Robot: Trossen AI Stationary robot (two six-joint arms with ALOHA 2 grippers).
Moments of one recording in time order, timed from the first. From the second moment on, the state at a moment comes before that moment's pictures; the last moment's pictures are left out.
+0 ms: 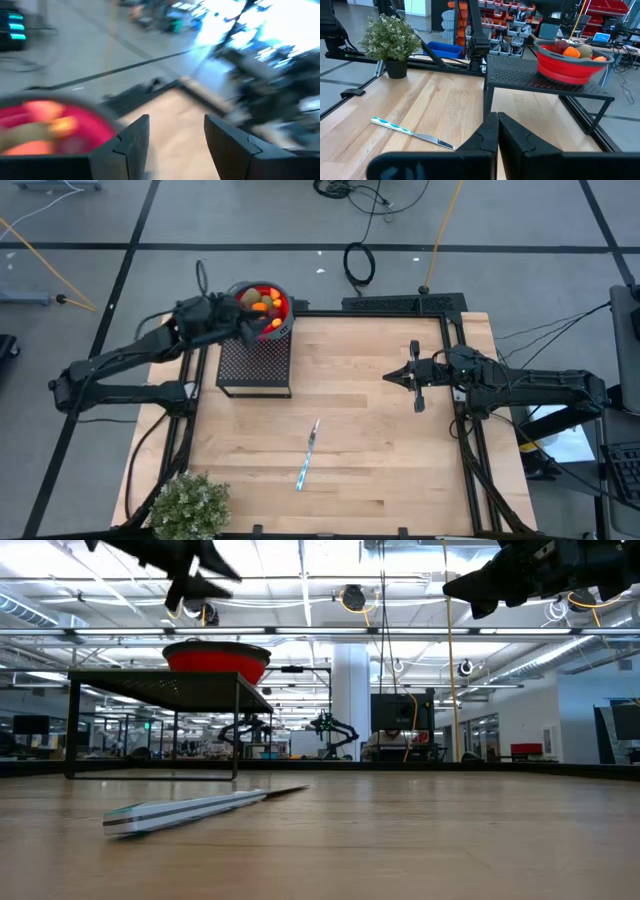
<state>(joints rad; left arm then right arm) 0.47 0.90 0.86 -0.16 -0.02 -0.35 -0.16 0.66 0.43 0.11 -0.18 -0.14</state>
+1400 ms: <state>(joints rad) -0.31 1.21 1.09 -0.24 -0.58 -0.34 -0.16 0.40 0.04 0.54 -0.19 0.13</state>
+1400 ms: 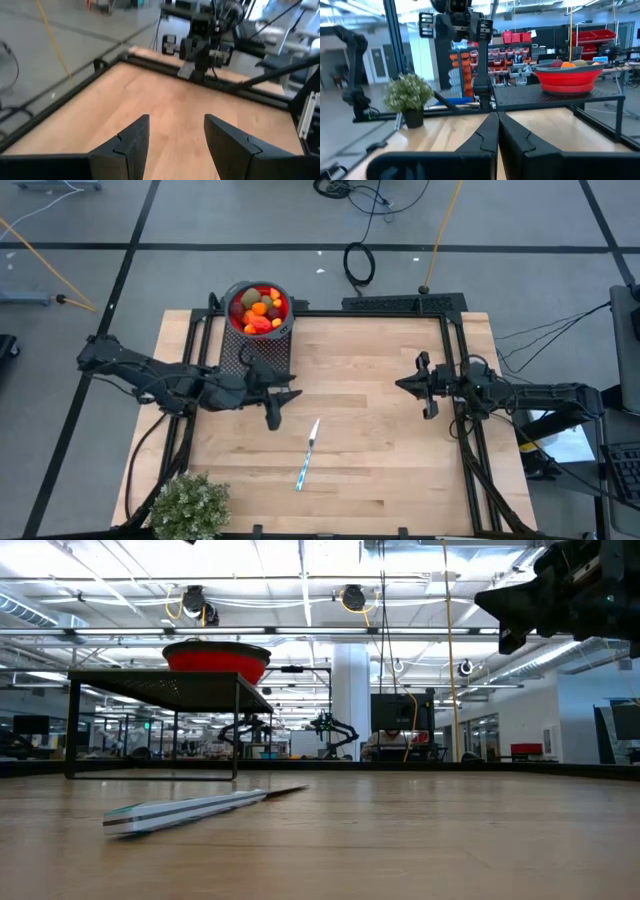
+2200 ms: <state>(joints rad) -0.36 1.71 1.61 -0.89 -0.25 -1.04 -0.18 0.38 0.04 0.39 -0.35 0.24</state>
